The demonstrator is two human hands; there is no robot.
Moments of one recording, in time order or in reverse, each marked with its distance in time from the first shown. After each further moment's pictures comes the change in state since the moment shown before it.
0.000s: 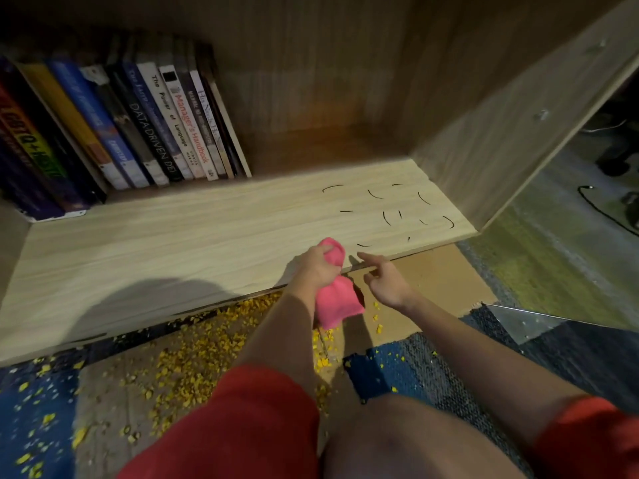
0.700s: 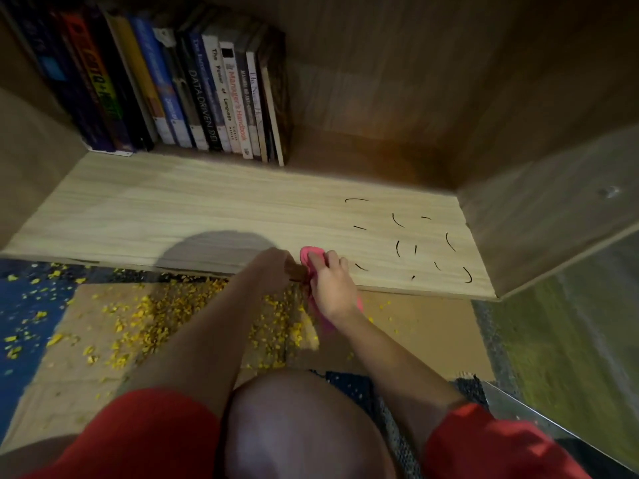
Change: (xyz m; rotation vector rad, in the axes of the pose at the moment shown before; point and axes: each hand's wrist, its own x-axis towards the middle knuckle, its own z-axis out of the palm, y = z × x) left_hand -0.015 -0.006 -0.018 0.131 0.162 -0.139; right_hand 0.038 -0.022 0.023 -0.499 -0.049 -0.440
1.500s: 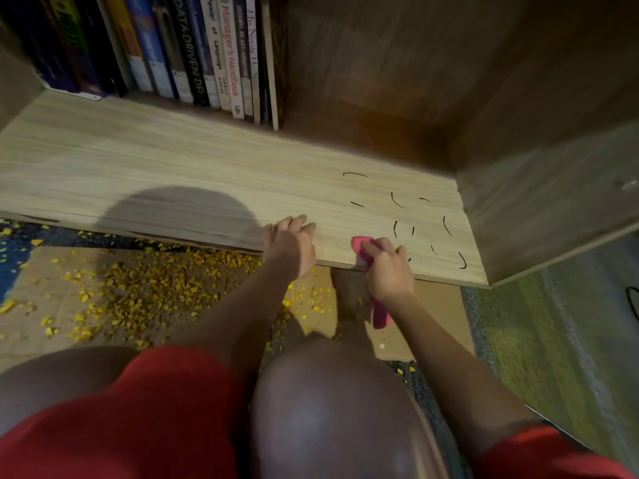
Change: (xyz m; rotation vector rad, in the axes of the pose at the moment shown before) left_hand 0.020 0.012 0.054 0.152 0.176 0.127; right_hand -0.013 0.079 -0.025 -0.246 -0.010 0.188
